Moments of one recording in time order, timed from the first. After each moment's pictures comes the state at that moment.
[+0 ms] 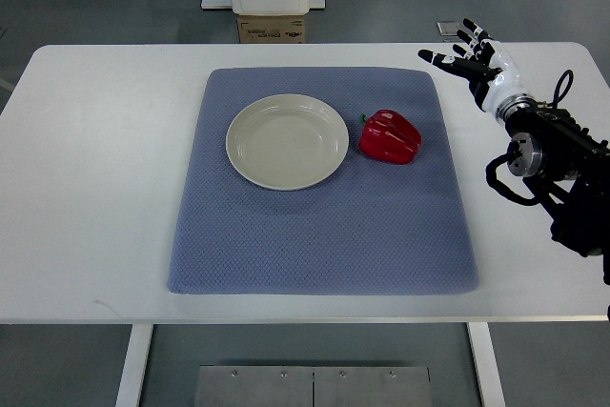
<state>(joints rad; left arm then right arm) 0.01 0.00 -0.21 -0.17 0.06 -0.03 -0.14 0.94 -0.17 0.58 0.57 -0.25 -0.09 0.23</state>
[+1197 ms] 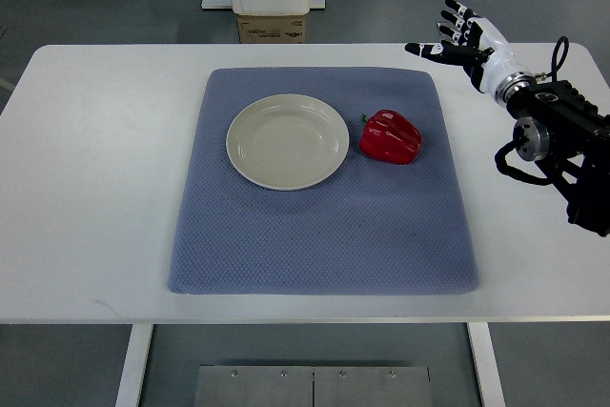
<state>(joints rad) 0.01 0.00 -0.21 -0.17 0.06 -0.03 -0.14 1.05 -0.22 0.39 0.58 -0.26 -0.04 0.24</state>
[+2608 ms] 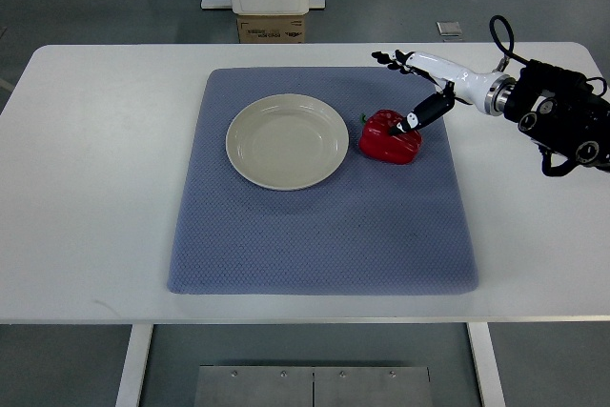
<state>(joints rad) 0.01 0.00 -0.21 -0.17 0.06 -0.03 -0.14 1.23 -0.27 -0.18 0.60 -0.66 0.12 0.44</state>
